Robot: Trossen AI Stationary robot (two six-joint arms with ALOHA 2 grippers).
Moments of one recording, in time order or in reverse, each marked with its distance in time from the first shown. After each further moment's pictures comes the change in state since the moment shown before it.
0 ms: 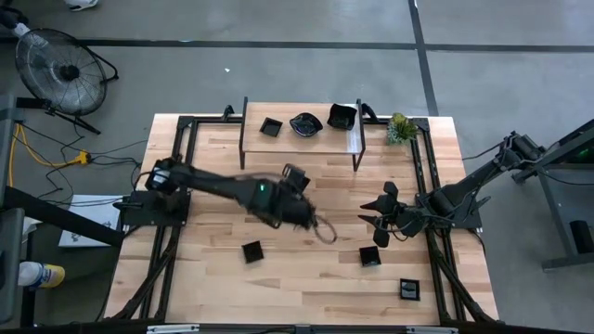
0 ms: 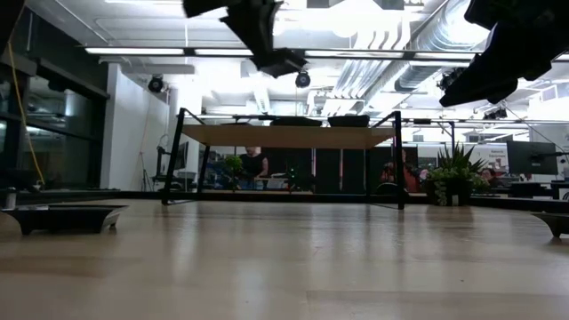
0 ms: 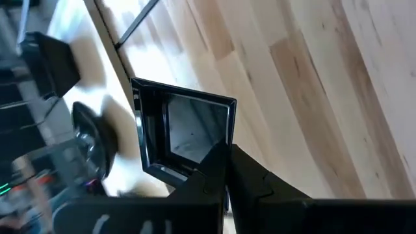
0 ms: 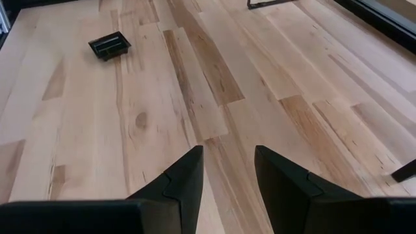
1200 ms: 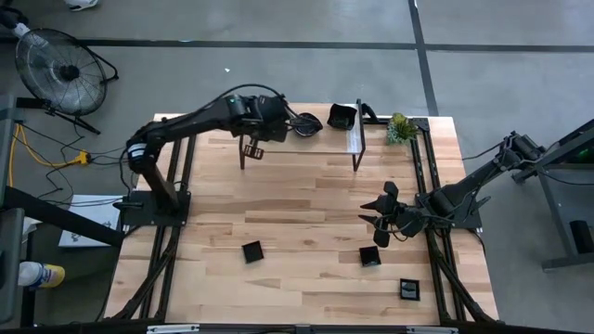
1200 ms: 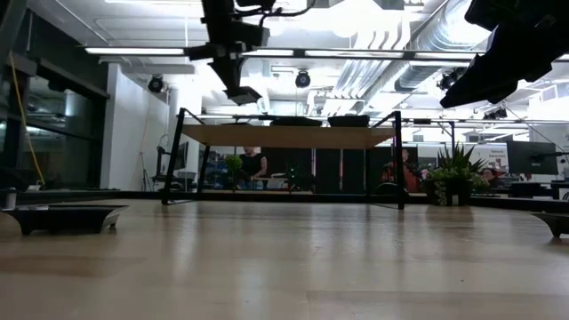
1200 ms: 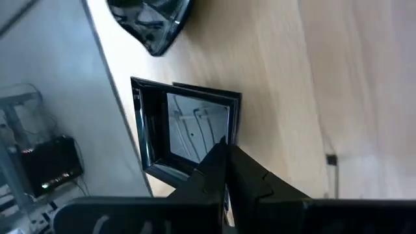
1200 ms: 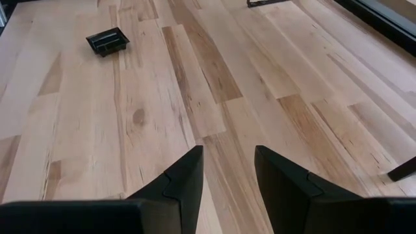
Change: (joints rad) left arm 0.592 -0.216 -0.156 0.109 0.255 0.408; right arm 0.000 0.000 0.000 -0.011 0.001 -0.009
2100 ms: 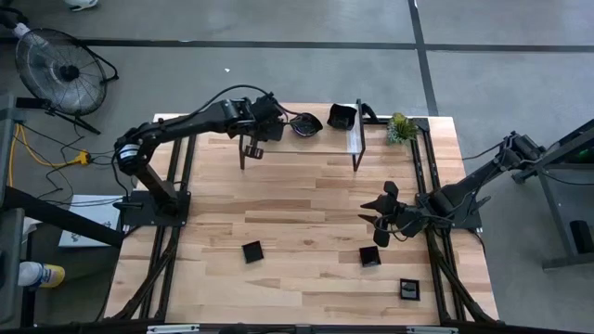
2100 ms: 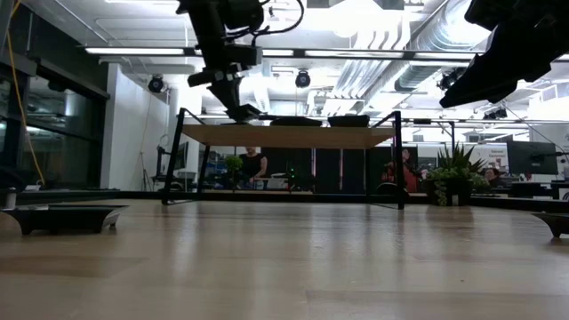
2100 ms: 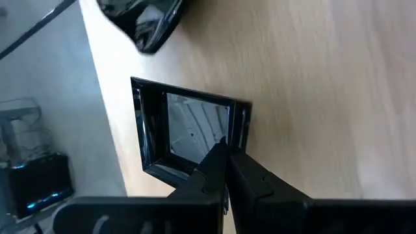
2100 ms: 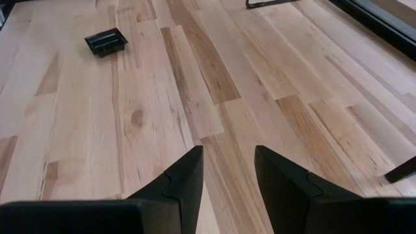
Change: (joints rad) left arm 0.081 -0.090 -0.267 0.302 0.102 0.071; right arm 0.000 0.000 0.000 0.001 0.008 -0.007
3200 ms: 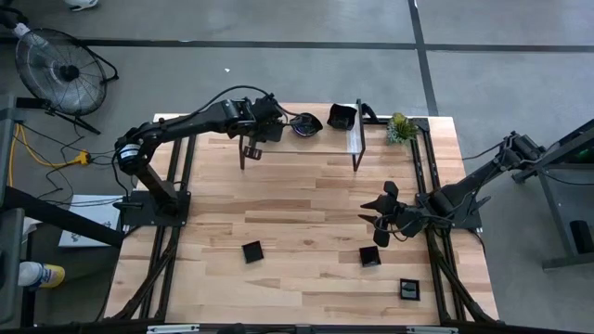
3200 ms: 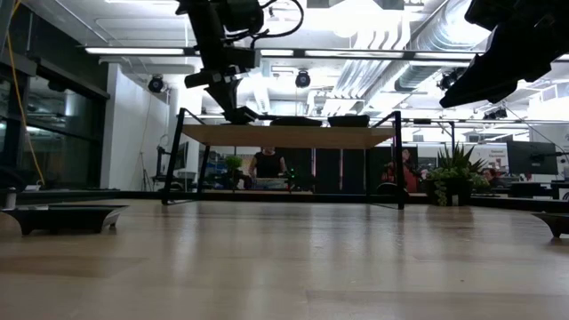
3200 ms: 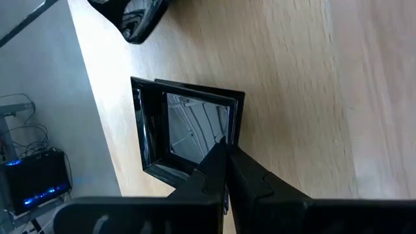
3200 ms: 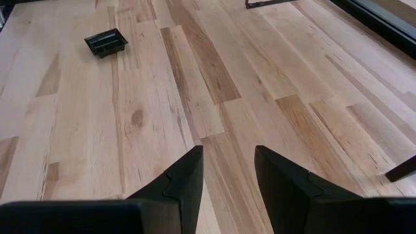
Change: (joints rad) left arm 0.000 0.004 0.000 -0.028 -0.008 -0.003; right arm 0.000 0.000 0.000 -0.001 0.000 0.007
